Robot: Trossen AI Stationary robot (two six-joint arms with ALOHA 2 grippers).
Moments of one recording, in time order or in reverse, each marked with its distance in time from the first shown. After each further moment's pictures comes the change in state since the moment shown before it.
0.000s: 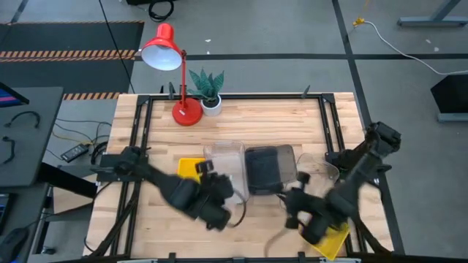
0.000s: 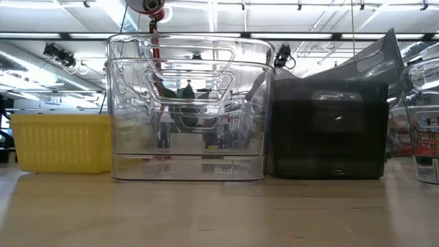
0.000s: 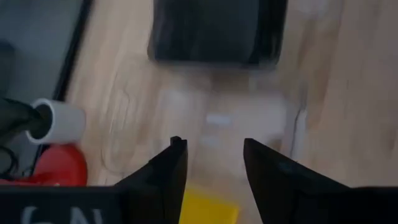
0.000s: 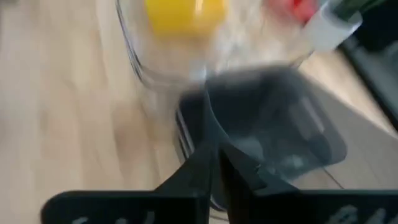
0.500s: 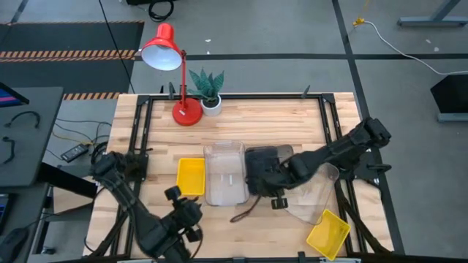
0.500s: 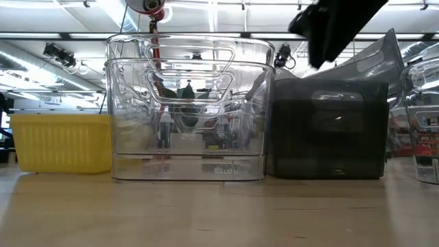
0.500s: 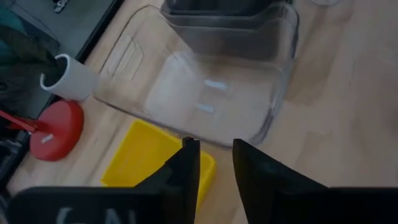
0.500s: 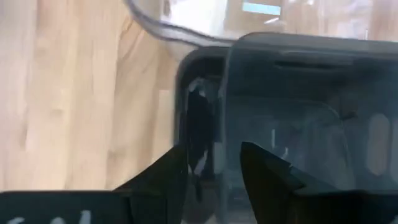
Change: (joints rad) left arm -0.316 -0.108 -0.423 0.000 -0.215 -0.592; right arm -0.451 0.047 0.005 0.114 -0.666 -0.699
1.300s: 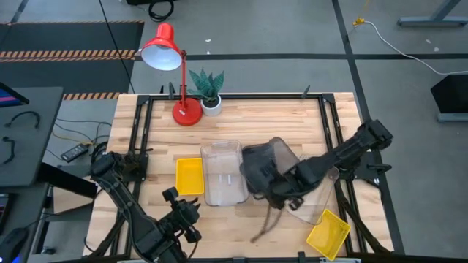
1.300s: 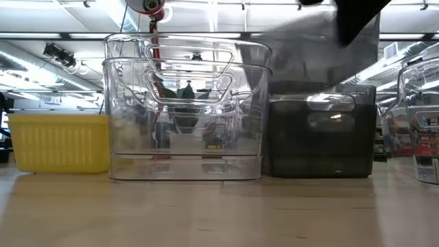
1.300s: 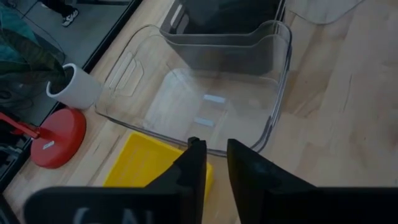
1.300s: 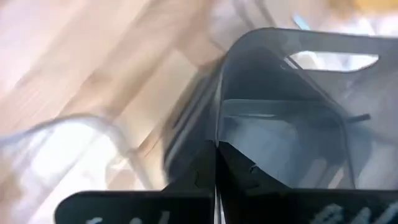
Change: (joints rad) left arm -0.027 -0.006 -0.025 0.000 -0.066 -0.058; right arm 0.097 -0.006 0.071 -0.146 0.098 -0.508
